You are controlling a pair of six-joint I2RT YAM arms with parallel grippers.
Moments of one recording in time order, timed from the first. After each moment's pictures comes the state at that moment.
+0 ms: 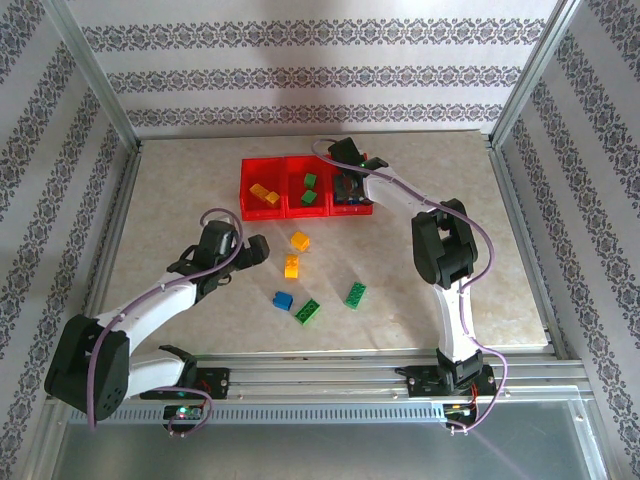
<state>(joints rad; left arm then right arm) -0.37 1.20 0.58 -0.16 -0.04 -0.64 0.46 2.16 1.77 -0.66 0.27 0.34</state>
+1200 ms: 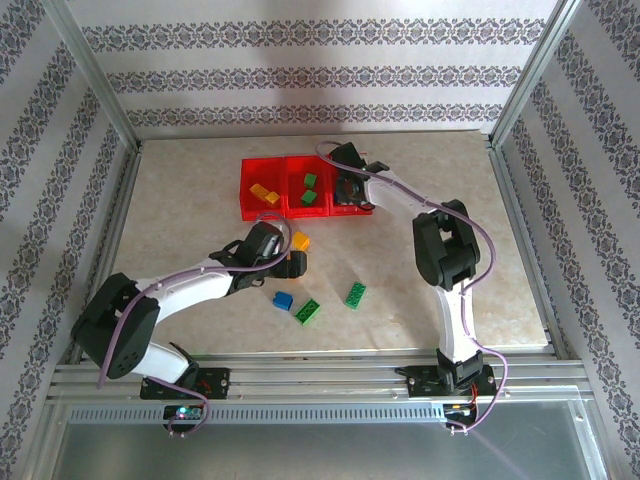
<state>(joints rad) -0.62 1.45 0.74 -0.16 -0.01 -0.56 0.46 2.15 1.73 -0.66 0.26 0.44</state>
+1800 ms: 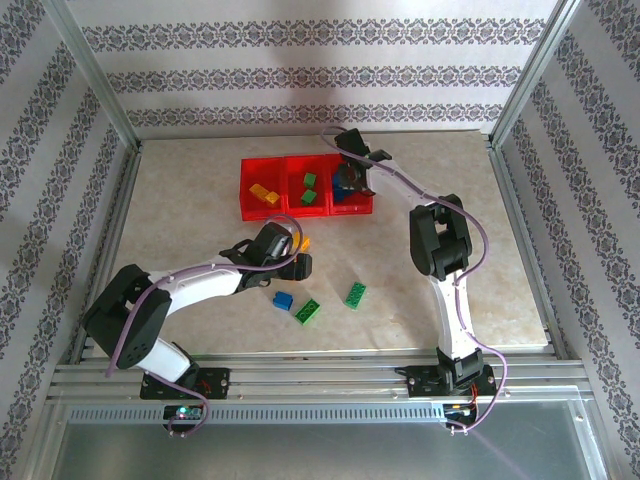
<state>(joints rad) -0.65 1.52 0.77 -0.16 -0.03 -0.53 0.41 2.26 1.91 -0.65 0.23 0.42</state>
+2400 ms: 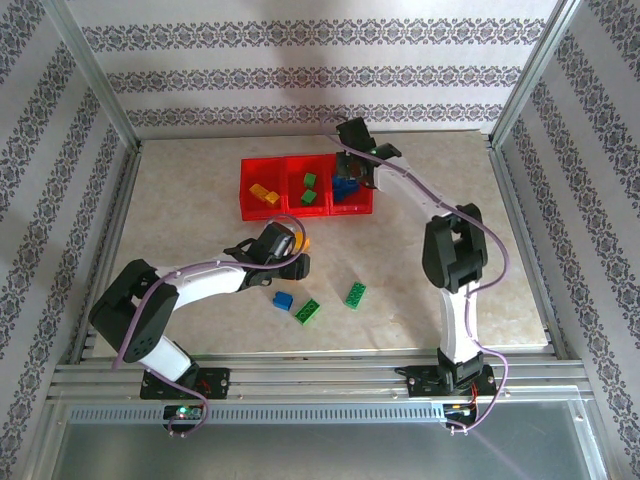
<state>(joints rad) -0.65 1.56 0.79 -0.17 -0.05 -0.52 0.44 2.05 1.83 -0.63 0.22 0.36</state>
